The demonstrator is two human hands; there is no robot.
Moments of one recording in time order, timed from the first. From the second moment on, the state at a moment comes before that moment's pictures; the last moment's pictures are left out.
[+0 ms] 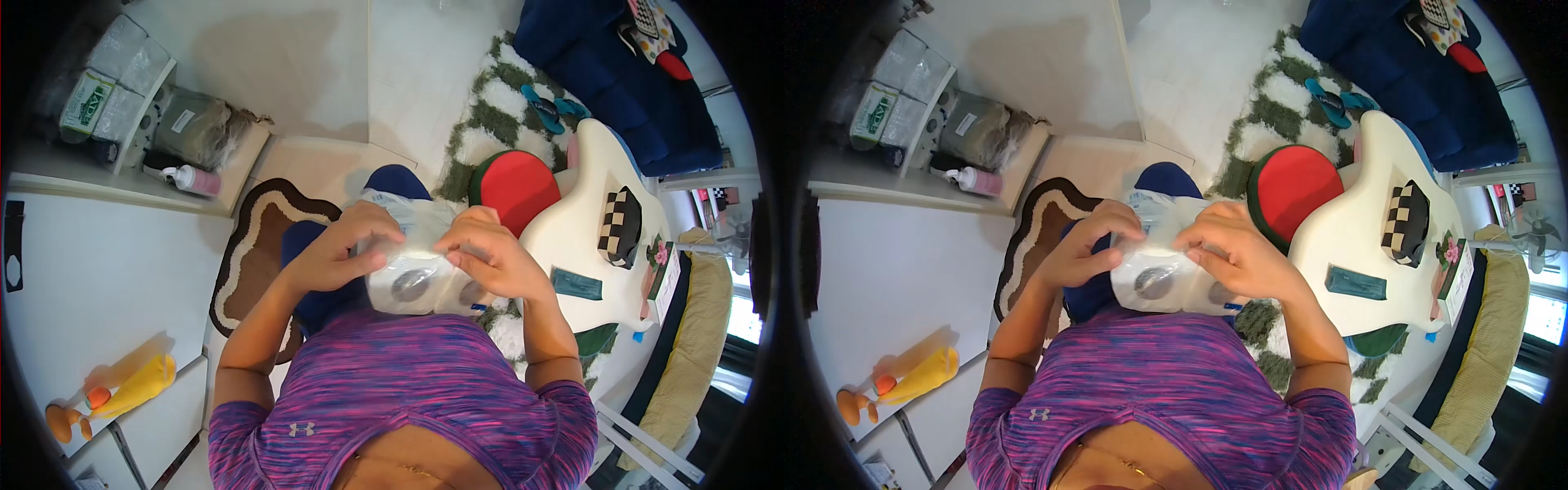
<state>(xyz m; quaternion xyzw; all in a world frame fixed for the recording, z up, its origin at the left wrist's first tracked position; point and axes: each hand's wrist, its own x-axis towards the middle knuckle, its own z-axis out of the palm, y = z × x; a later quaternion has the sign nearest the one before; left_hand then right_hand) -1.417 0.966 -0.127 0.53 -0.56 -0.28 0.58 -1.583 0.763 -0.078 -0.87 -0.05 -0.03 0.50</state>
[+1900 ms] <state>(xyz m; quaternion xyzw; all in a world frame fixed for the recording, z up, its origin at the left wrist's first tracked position) -1.413 0.945 -0.177 0.69 -0.53 -0.18 0.45 -1.529 0.714 -0.082 -0.95 -0.04 0.11 0.30</state>
